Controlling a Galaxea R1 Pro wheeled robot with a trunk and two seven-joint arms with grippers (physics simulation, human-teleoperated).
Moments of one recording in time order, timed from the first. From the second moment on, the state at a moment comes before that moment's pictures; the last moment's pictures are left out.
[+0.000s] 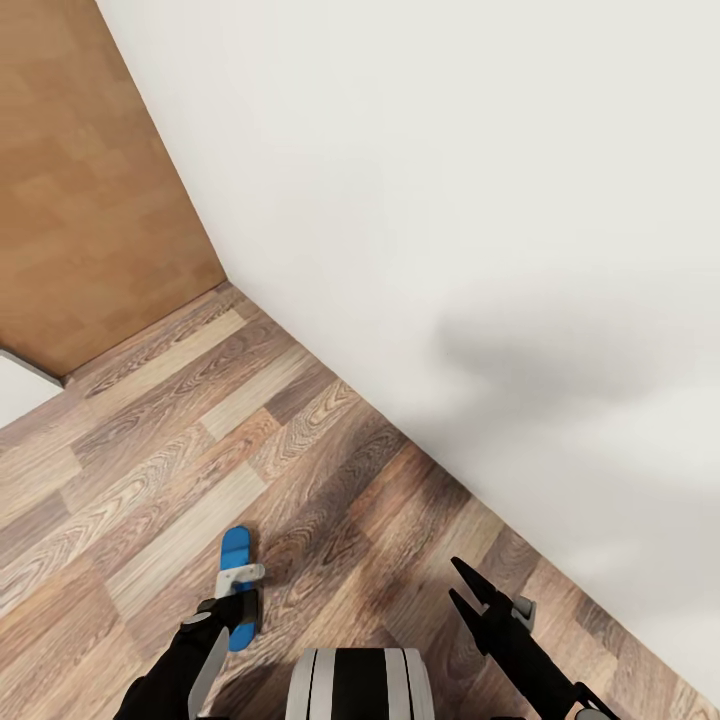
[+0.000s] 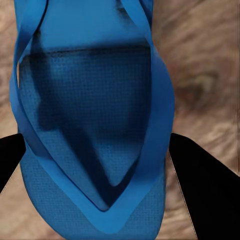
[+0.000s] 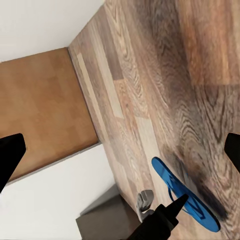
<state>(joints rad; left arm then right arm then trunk) -0.42 -0.04 0.09 -0.69 0.07 0.25 0.09 0.00 0.06 -0.22 -1.31 -1.07 0.64 0.57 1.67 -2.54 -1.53</state>
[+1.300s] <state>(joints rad) -0.41 0.10 0.31 -0.69 0.07 0.25 -0.64 0.00 0.06 -0.21 -1.30 -1.06 0.63 0.57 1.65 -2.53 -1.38</state>
